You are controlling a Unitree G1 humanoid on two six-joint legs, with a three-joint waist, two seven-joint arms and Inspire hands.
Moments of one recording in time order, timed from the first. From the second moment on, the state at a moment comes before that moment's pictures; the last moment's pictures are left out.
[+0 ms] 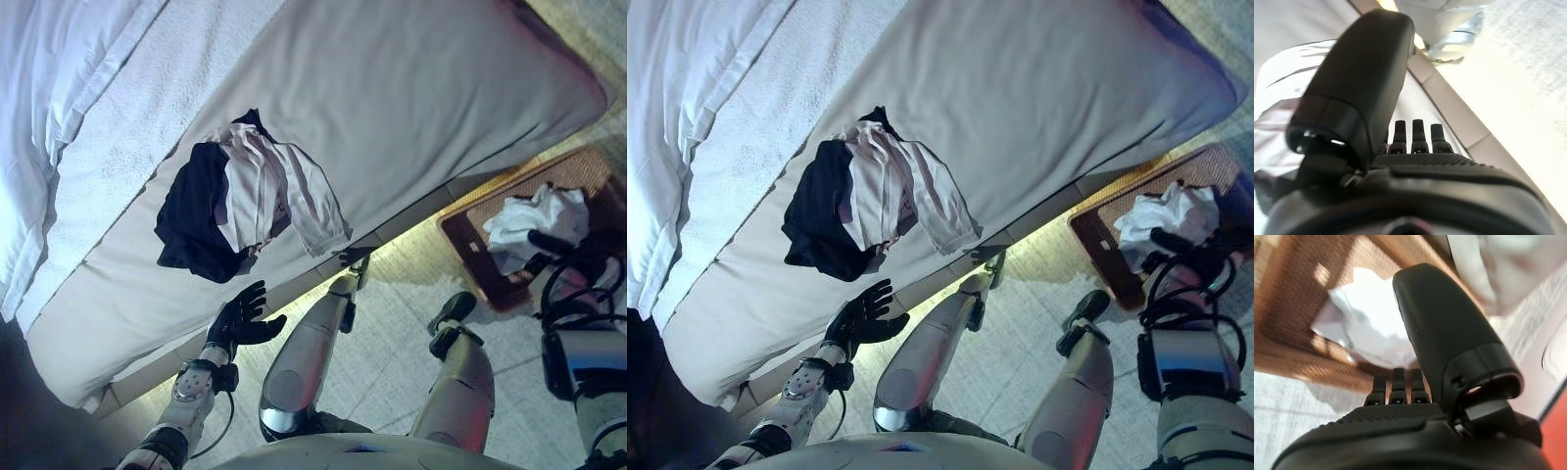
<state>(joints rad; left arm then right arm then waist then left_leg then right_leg) -0.01 0.33 -0.33 0.81 -0.45 -0.37 -0.08 -0.62 -0.57 -0.01 1.34 0.63 -0.18 -0.40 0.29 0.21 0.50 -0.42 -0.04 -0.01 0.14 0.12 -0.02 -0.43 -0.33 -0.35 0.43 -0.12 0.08</state>
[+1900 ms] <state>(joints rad) -0.05 0.43 -0.22 0.94 -0.34 -0.33 -0.13 -0.96 -0.48 0.41 1.24 -0.04 -0.03 -0.24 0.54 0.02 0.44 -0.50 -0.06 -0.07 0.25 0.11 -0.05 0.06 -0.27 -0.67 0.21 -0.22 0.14</state>
